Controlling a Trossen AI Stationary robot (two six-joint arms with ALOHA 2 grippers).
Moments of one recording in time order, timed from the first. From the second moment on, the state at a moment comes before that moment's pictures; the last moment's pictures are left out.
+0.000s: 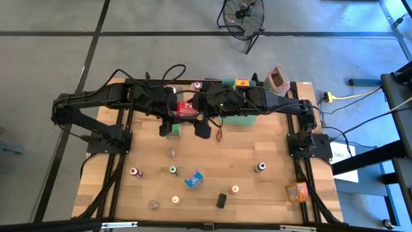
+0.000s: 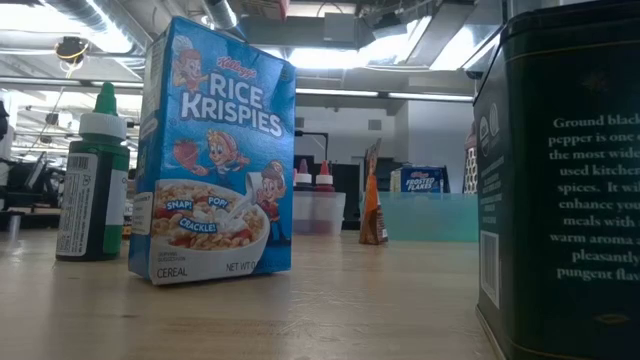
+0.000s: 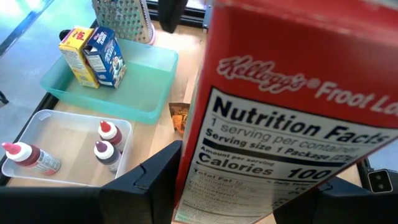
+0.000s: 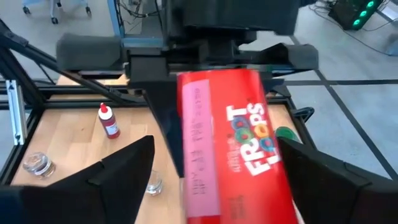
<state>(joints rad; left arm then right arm) 0.07 1.21 1.42 -0.86 0.00 -0.14 0.09 1.98 2.35 -0.91 0.20 0.02</state>
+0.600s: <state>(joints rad) 0.07 1.21 1.42 -0.86 0.00 -0.13 0.08 1.99 2.35 -0.90 0.13 0.02</state>
